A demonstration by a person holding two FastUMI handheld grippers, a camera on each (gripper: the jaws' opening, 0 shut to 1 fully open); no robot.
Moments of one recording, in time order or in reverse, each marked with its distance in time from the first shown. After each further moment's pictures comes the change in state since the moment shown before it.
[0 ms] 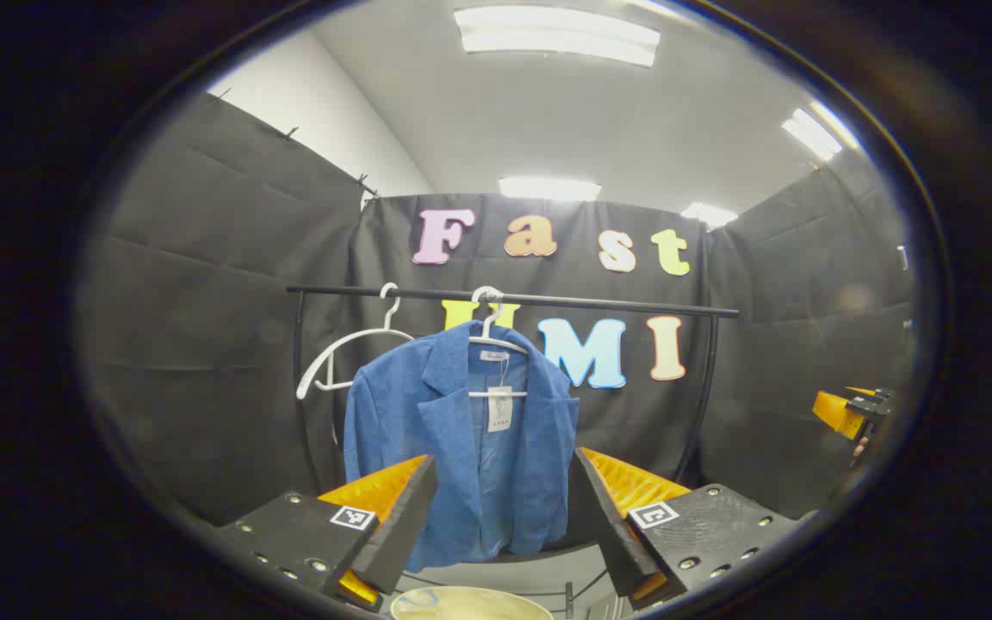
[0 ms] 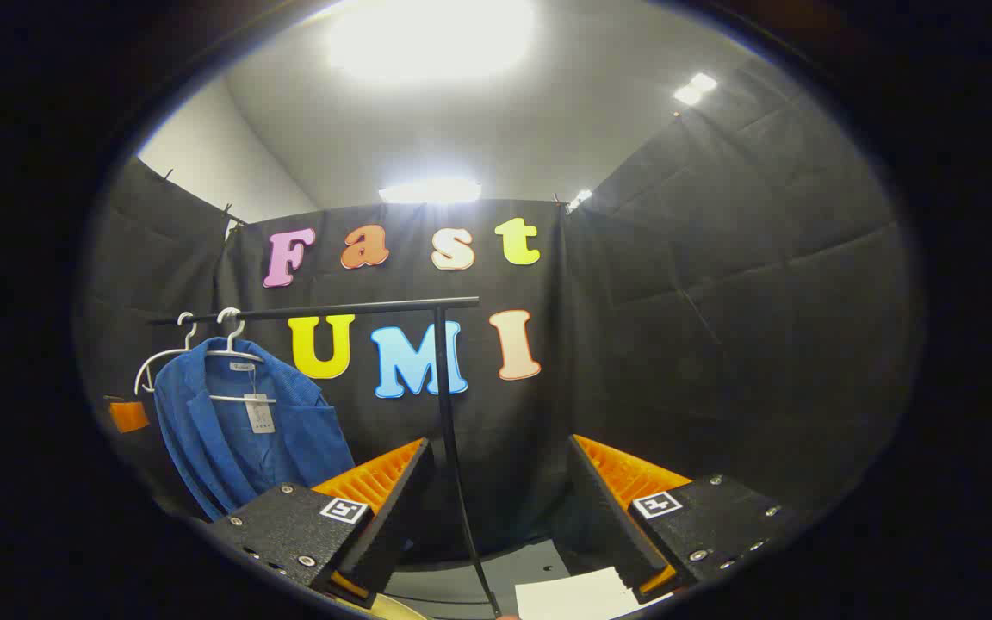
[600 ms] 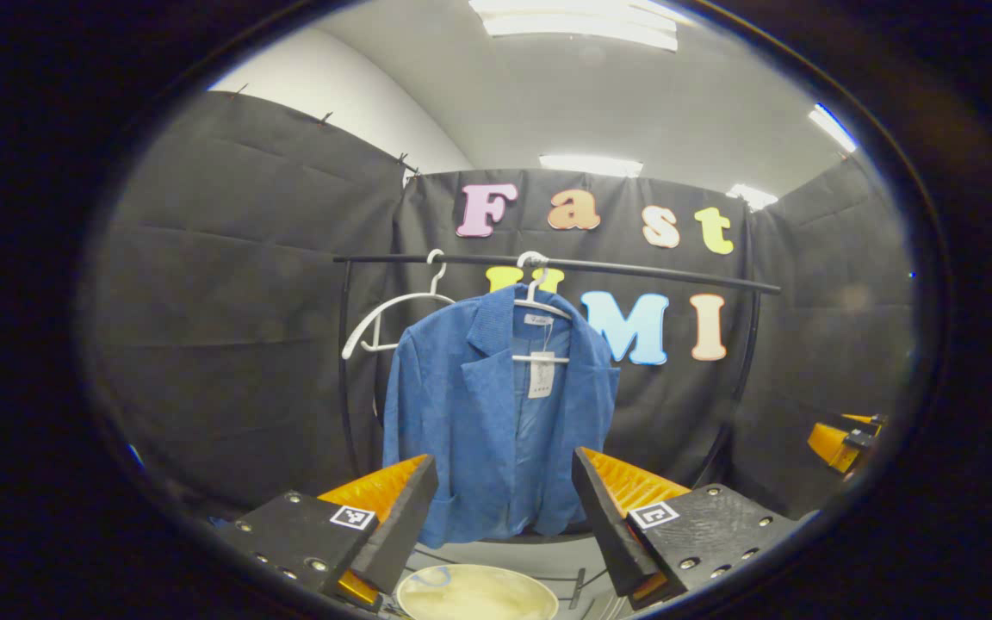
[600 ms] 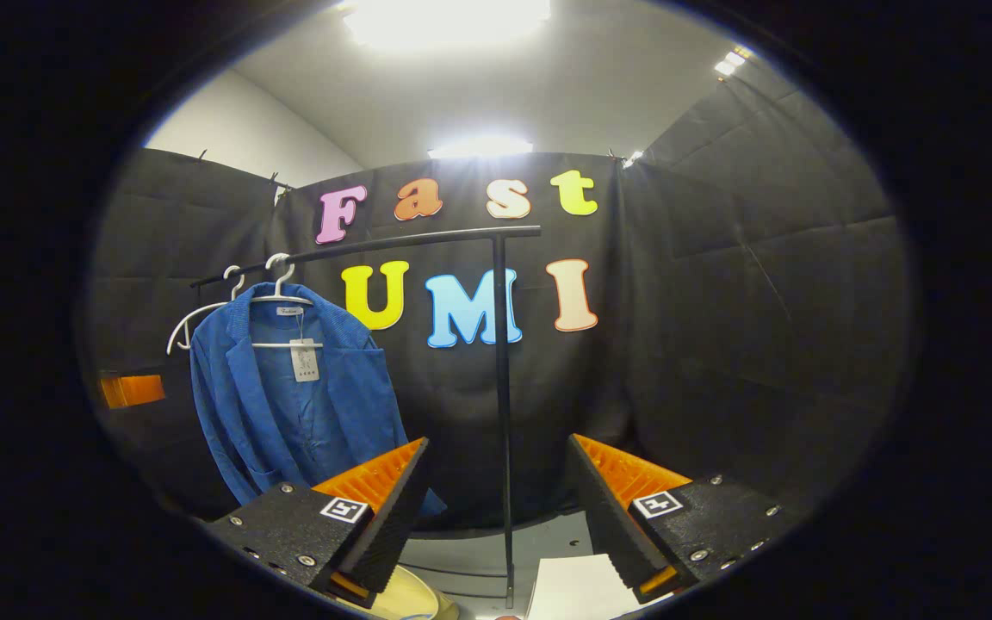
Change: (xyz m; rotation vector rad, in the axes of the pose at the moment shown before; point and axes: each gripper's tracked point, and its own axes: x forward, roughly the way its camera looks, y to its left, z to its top) left arm -0.012 0.036 -0.041 -0.001 0.103 0.140; right arm 0.007 0.041 -0.057 -0.028 0.149 0.168
